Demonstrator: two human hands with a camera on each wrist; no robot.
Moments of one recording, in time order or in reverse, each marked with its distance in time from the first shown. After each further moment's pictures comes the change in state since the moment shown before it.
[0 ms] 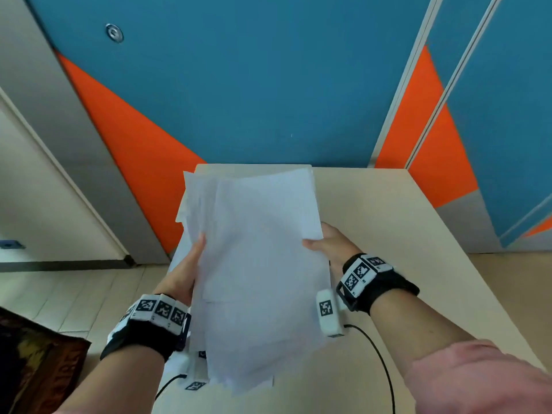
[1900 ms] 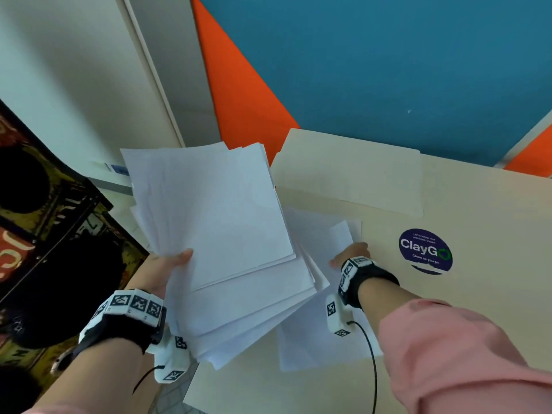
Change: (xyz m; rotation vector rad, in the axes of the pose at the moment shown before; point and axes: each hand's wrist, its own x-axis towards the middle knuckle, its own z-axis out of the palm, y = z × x) left_hand -0.061 -0.037 -0.187 -0.174 0.572 0.000; right_hand 0.085 0.081 0.137 -0.874 0.184 0.418
